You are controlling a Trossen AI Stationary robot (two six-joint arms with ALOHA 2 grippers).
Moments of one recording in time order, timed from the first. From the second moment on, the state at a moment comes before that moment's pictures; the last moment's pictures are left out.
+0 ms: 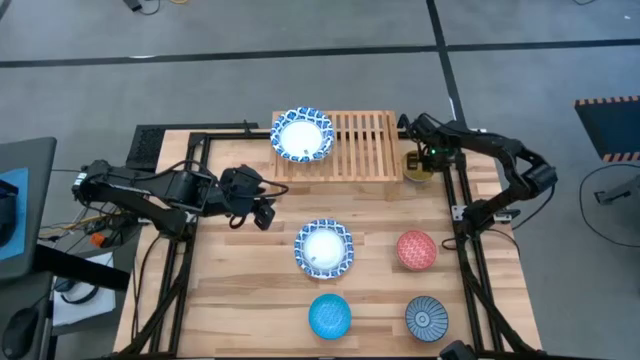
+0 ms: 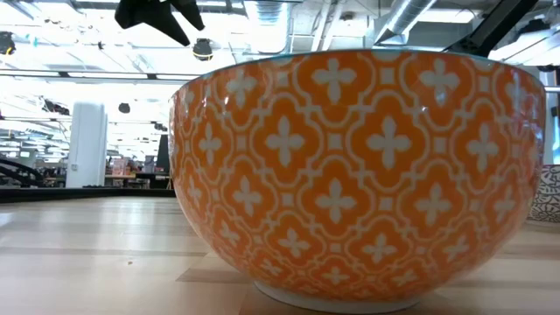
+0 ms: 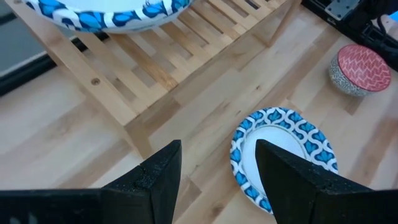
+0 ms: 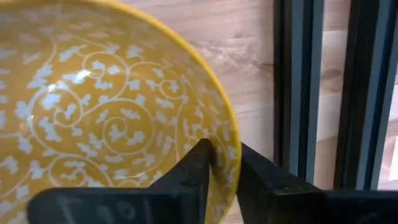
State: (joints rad) left arm -0.17 1.20 1.24 -0.88 -0.53 -0.81; right arm -1.01 1.48 0.83 -0.91 0.21 0.65
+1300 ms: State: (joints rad) left arm 0.19 1.36 1.24 -0.11 -0.22 -0.36; right arm -0.67 0.85 0.97 -0.64 0.43 0.74
